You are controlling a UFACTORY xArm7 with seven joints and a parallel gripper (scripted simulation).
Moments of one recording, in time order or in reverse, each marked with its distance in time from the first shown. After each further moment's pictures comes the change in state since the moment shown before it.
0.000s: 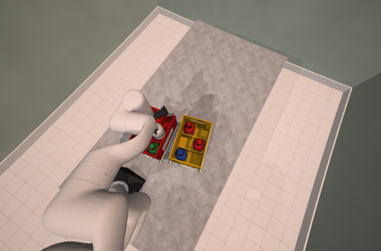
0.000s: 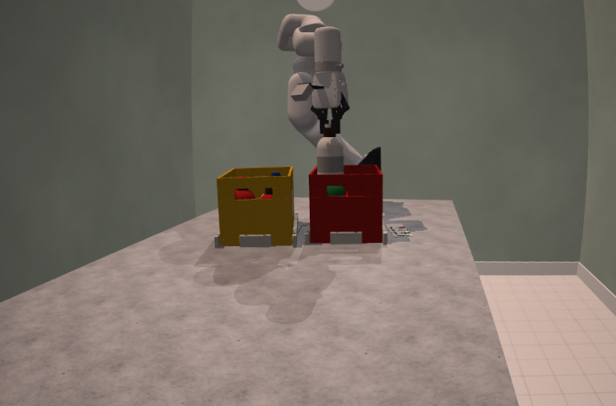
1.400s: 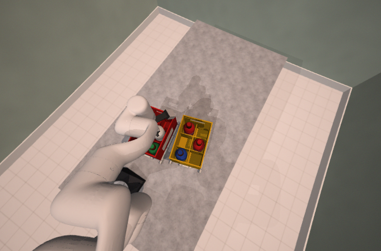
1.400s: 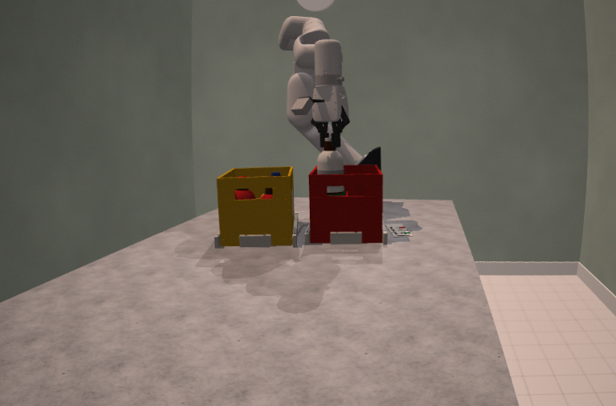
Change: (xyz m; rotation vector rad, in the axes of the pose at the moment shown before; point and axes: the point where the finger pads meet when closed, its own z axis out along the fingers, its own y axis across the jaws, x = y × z) arm 0.000 0.000 0.038 0.000 0.000 0.000
